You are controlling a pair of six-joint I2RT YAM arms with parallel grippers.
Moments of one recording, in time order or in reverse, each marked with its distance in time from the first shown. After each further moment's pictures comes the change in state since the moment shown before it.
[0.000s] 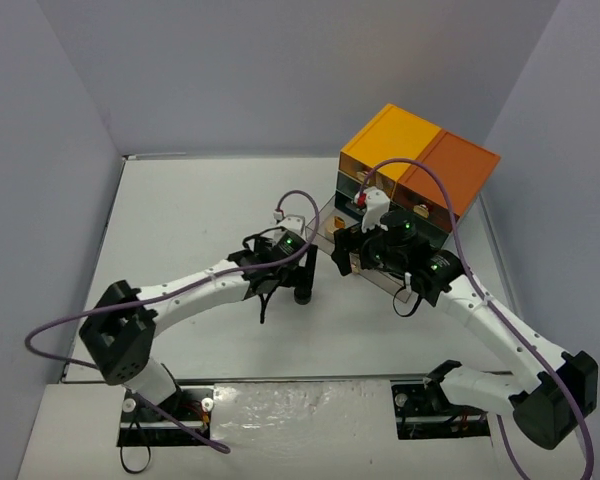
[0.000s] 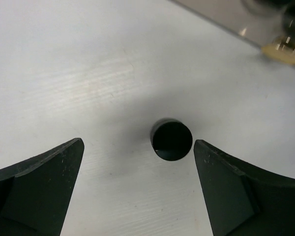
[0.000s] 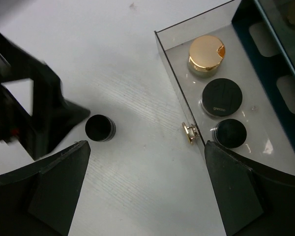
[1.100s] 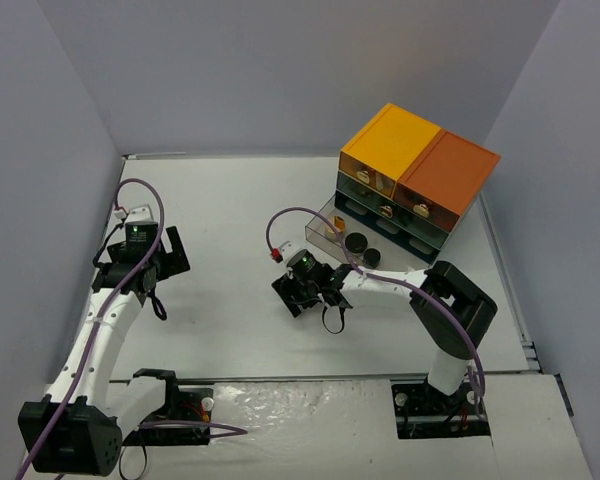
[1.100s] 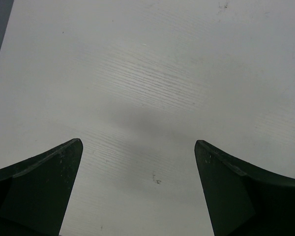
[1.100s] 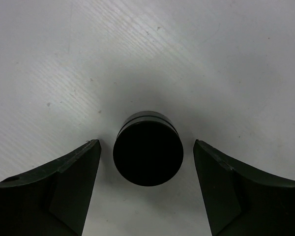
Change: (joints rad) left arm 0.803 -0.562 -0.239 -0.251 0.081 0.231; right arm 0.337 0.631 0.013 0.241 0.131 0.033
